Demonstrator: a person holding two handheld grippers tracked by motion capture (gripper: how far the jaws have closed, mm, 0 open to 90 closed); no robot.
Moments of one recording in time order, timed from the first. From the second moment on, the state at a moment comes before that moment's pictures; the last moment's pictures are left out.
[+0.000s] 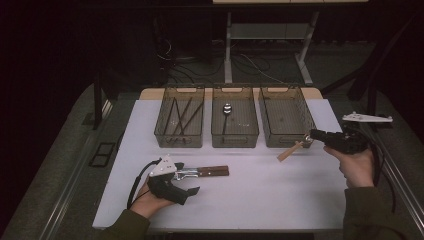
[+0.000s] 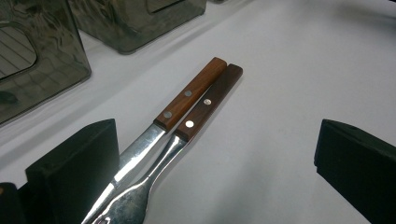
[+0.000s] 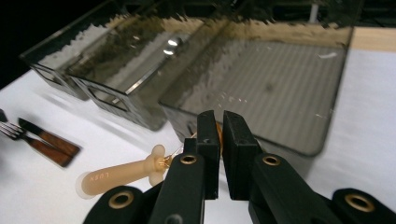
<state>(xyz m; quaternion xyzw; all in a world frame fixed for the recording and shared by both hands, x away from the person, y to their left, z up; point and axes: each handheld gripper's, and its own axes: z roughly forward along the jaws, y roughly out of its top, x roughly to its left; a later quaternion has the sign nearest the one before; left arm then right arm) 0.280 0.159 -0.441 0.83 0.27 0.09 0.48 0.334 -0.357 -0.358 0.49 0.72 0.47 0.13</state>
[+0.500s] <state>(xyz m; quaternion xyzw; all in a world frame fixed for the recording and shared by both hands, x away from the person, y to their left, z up) 0.278 0.161 -0.440 0.83 0.27 0.09 0.48 0.364 -0.326 -0.332 0.48 0.72 0.48 0.14</state>
